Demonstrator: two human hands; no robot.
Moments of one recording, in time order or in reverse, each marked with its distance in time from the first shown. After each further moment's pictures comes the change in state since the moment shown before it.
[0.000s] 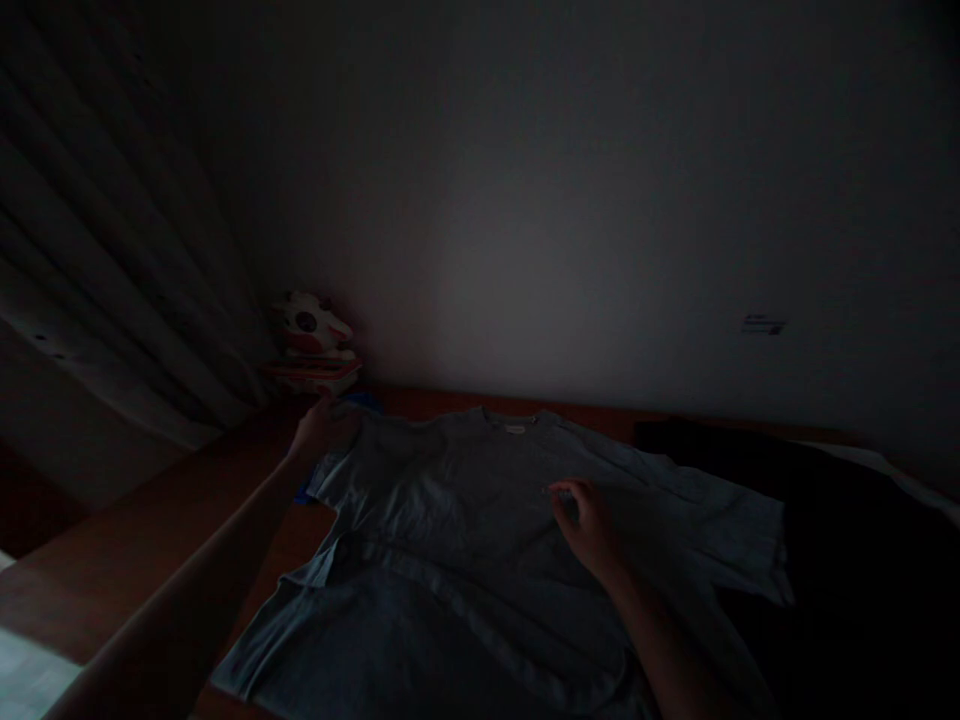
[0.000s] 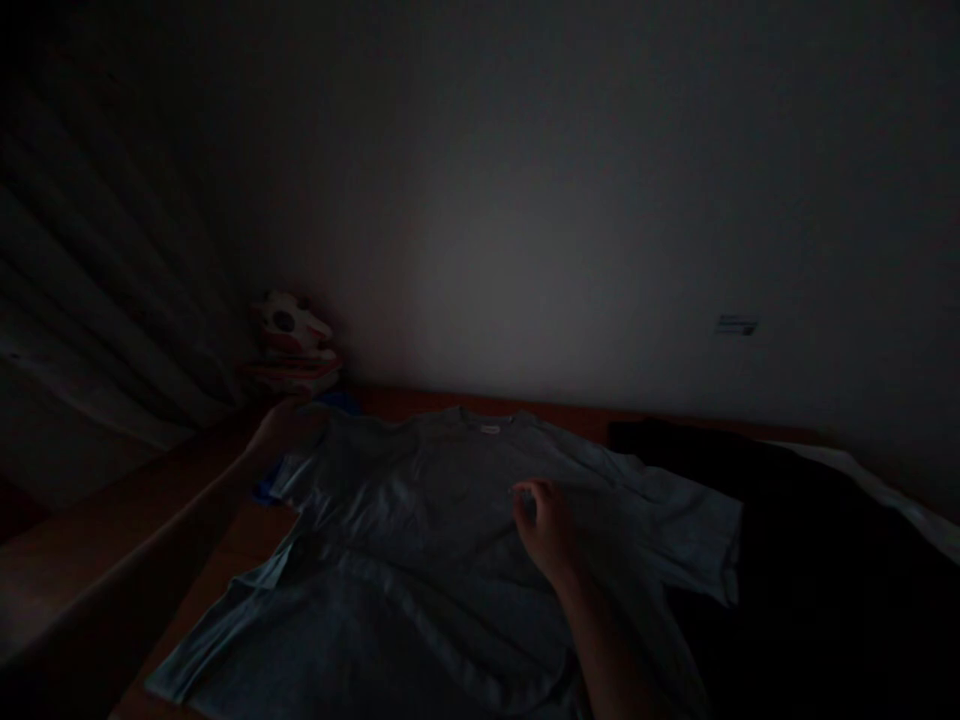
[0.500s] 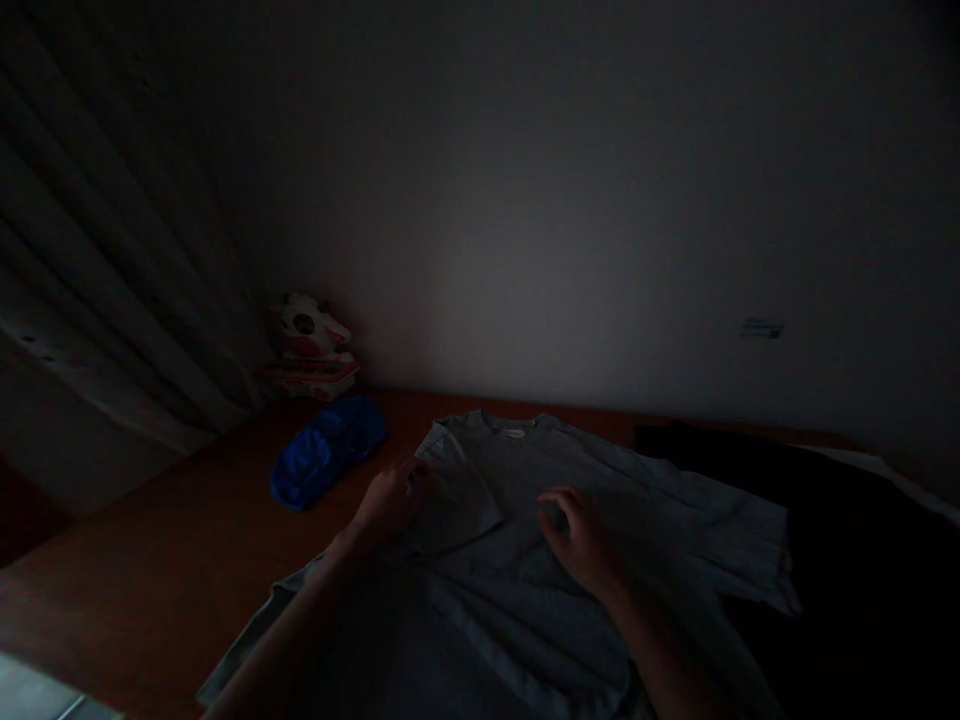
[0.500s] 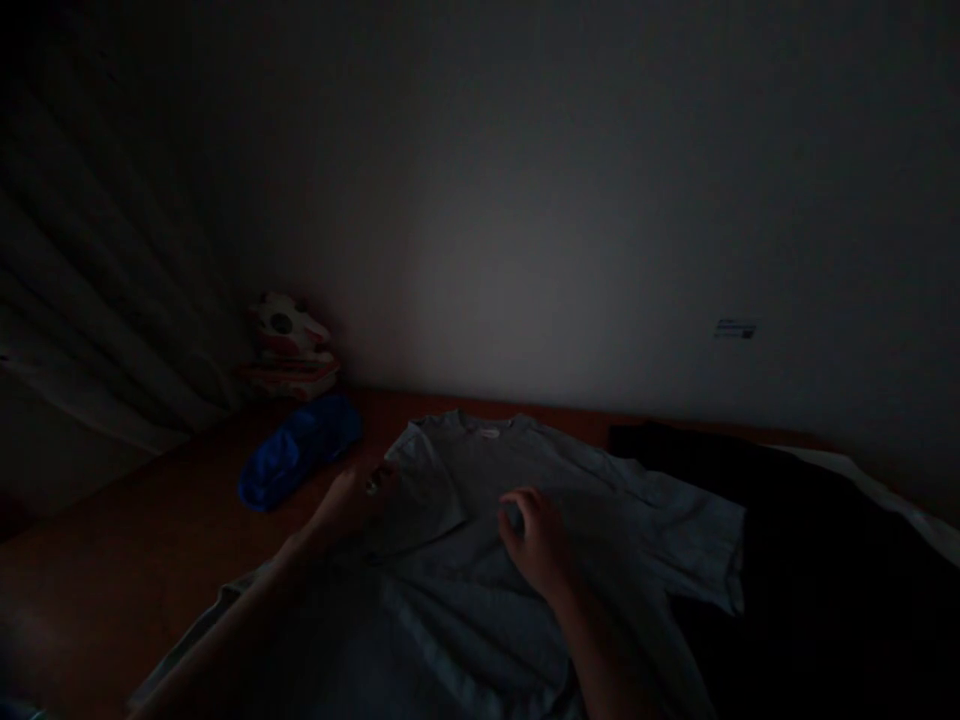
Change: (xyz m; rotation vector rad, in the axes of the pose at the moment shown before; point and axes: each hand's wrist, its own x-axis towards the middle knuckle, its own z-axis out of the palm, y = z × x) left_hand -0.084 0.019 0.099 -0.018 -0.278 0.392; right_hand -0.003 -0.024 -0.001 -0.070 -0.156 -0.052
